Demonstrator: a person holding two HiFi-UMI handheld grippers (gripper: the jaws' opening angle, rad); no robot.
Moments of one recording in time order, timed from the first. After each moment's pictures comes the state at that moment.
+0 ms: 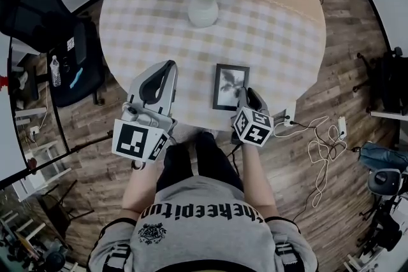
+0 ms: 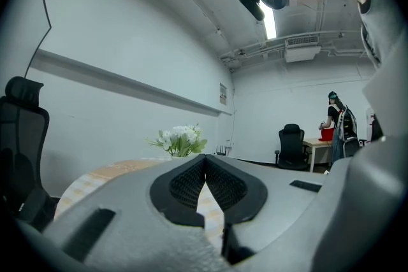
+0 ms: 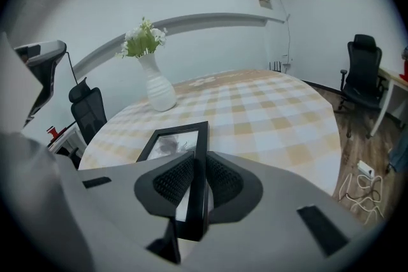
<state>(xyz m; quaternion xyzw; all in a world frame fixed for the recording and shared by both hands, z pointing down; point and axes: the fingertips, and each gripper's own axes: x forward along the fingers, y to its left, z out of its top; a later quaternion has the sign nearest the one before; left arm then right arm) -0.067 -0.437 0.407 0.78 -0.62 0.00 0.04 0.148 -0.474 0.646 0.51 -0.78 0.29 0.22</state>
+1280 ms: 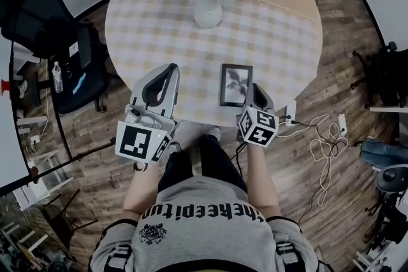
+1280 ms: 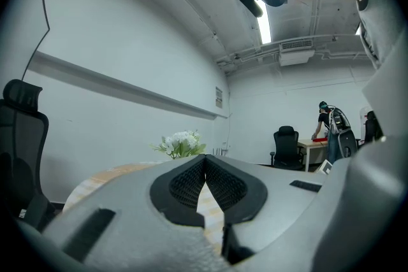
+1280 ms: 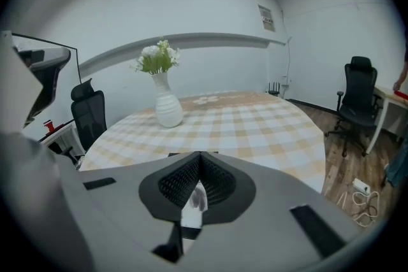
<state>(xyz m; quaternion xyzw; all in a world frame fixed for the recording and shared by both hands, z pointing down) -0.081 -0.398 0.396 0.79 -0.61 -0.01 0.02 0.138 -0.460 0.598 0.54 -0.79 0.22 0.19</state>
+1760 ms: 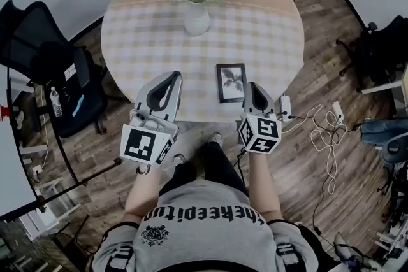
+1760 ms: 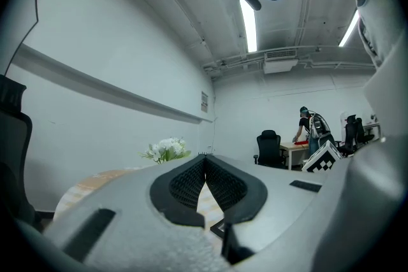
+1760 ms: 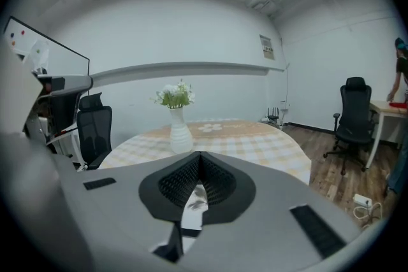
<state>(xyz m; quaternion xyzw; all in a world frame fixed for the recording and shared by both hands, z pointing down) -0.072 -0.366 0.377 0.84 -0.55 -0.03 0.00 0.125 -0.416 0.505 0.56 -0.81 0.14 0.12</state>
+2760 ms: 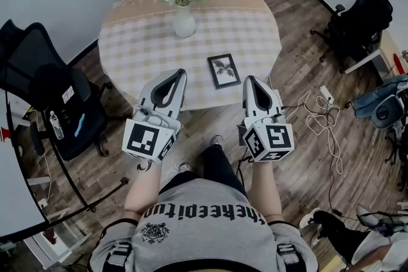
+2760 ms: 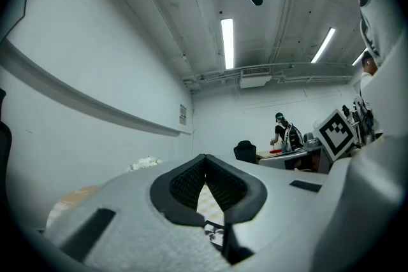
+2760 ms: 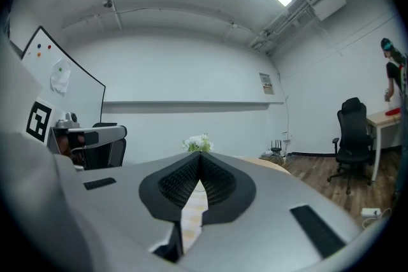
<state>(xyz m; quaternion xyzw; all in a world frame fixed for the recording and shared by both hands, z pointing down) -0.066 -0.274 0.325 0.89 -0.46 -0.06 -0.05 0.095 -0.282 0.358 0.57 -0.82 0.04 0.00</state>
